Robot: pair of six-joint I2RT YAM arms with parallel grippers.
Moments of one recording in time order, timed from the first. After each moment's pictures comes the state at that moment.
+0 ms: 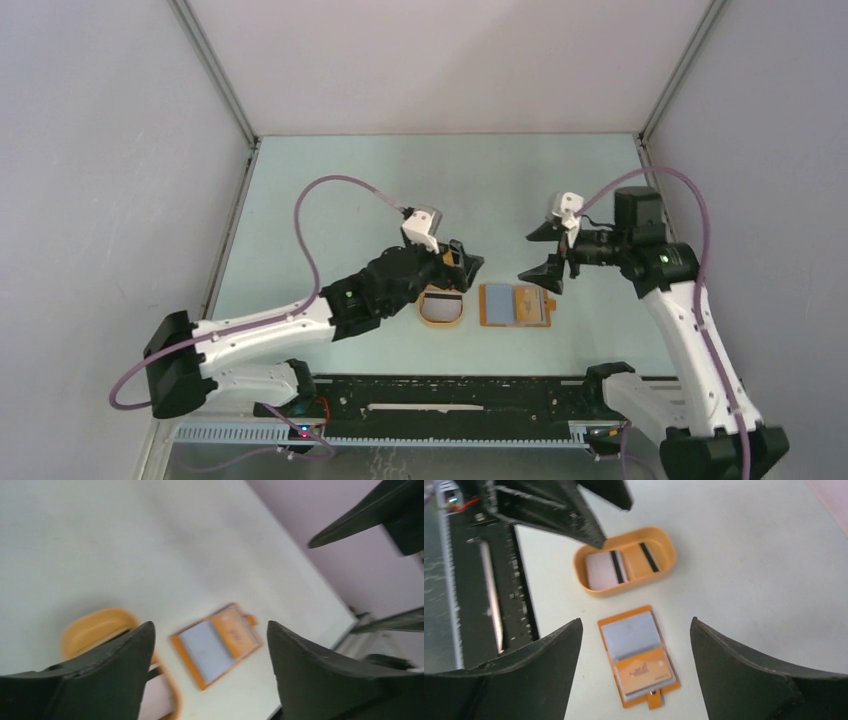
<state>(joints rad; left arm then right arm) -1.10 1.22 0.85 0.19 -0.32 -0.51 0.09 0.92 1.04 -0.83 -0.99 -0.69</state>
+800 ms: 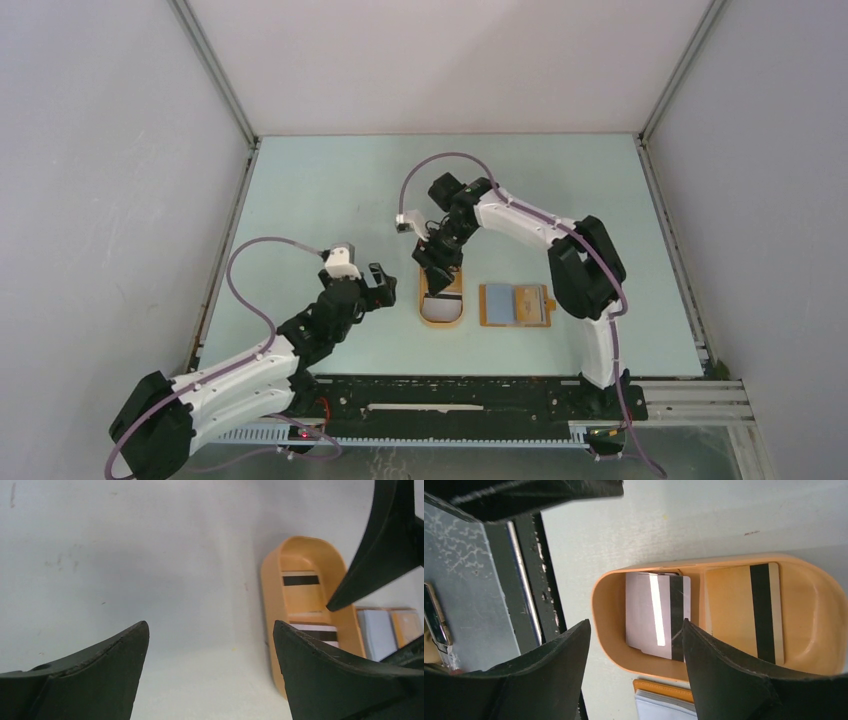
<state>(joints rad) -0.76 0.81 0.25 0.11 -0.46 -0.61 0.69 2.03 1.66 -0.99 -0.74 -0.51</state>
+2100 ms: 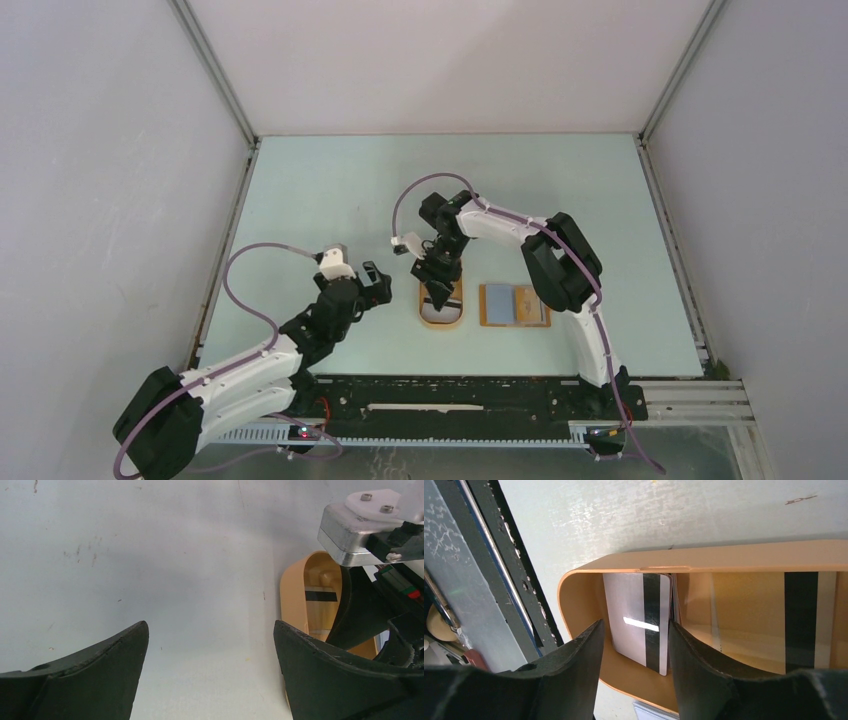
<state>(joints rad) -0.70 0.86 0.21 0.18 -0.48 -0.67 0.74 2.18 1.68 -1.05 -0.64 -0.50</state>
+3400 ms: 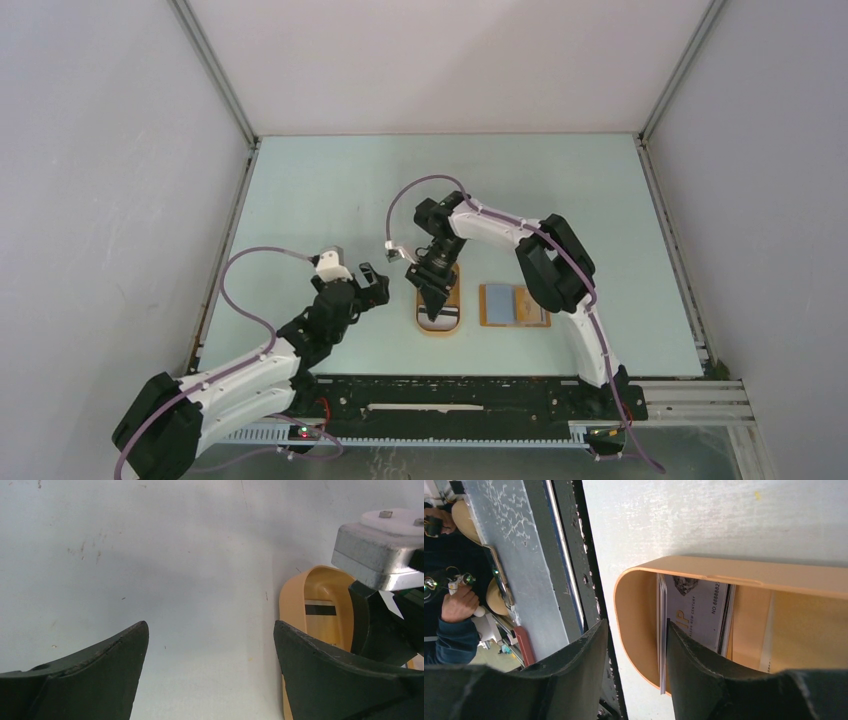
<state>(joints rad) -0.68 0.83 0.18 0.19 -0.47 -0.68 0.77 2.21 1.74 -1.21 -0.83 -0.54</state>
